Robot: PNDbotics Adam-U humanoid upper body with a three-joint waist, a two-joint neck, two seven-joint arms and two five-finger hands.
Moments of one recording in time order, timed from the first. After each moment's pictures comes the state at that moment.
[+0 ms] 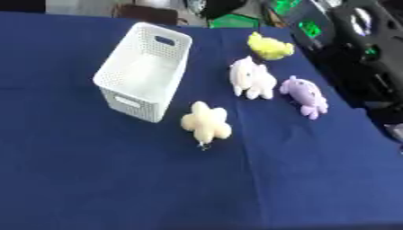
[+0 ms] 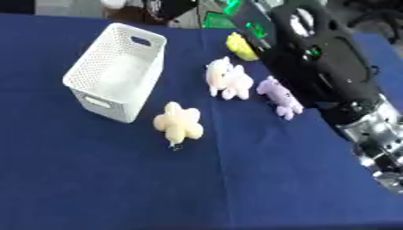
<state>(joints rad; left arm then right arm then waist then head) -0.42 0.53 0.21 -1.99 -0.53 -0.31 0.73 -1.17 -0.51 0.41 -1.38 0.99 0.15 0.53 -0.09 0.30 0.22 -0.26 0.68</state>
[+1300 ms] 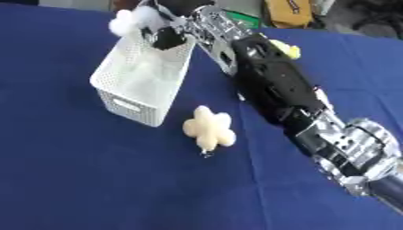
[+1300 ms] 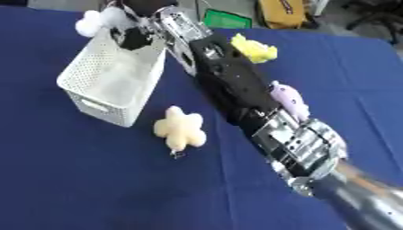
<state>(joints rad) -0.49 0.52 0.20 -1.99 -0.51 -0.33 0.72 -1.22 -0.33 0.30 -0.94 1.11 -0.04 0.26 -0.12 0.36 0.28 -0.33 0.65</state>
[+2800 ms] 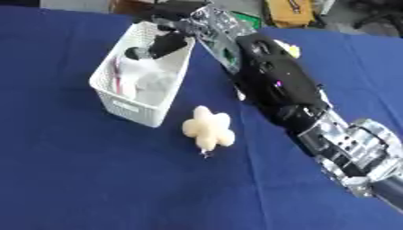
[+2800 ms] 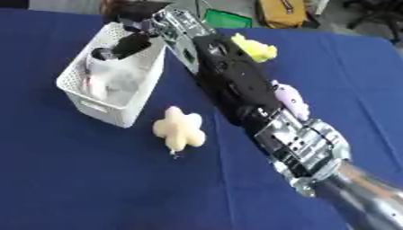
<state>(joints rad) -0.49 0.51 0.20 -1.99 -0.51 -0.33 0.72 -1.22 -0.33 0.30 -0.97 1.00 -0.15 0.52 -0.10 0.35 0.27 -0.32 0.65</state>
